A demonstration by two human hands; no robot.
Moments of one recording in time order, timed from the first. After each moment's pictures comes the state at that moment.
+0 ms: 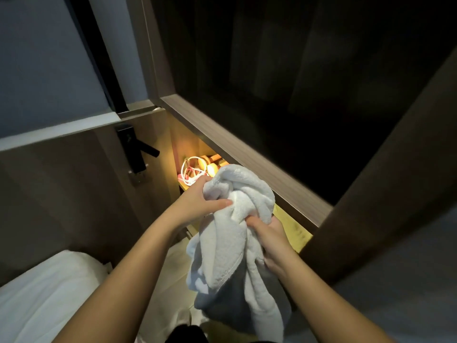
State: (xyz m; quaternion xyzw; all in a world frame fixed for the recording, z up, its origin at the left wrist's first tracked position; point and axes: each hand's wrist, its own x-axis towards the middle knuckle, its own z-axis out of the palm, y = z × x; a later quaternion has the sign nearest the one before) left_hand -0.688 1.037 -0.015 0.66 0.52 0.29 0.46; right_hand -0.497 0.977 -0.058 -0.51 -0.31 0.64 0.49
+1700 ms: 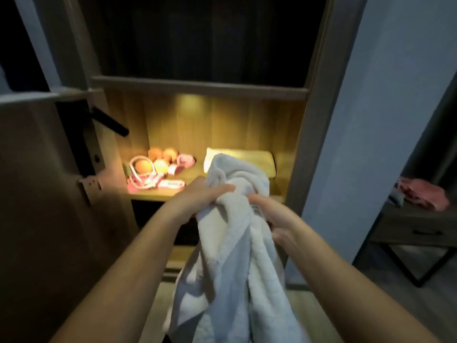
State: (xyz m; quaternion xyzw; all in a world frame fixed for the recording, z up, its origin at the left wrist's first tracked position) left_hand -0.910 1.018 -0.188 0.80 0.23 0.16 0.53; right_hand -0.815 0.866 -0.197 -0.59 -0.17 0.44 0.66
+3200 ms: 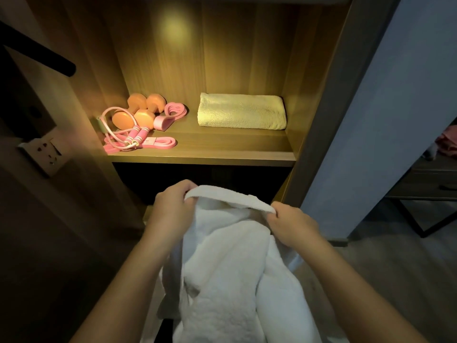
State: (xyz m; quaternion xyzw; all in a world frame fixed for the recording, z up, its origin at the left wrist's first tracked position) left_hand -0.907 1.044 -0.293 0.84 0.36 0.21 0.35; right_hand -0.741 0.877 -0.339 -0.93 -0.32 0.15 0.14
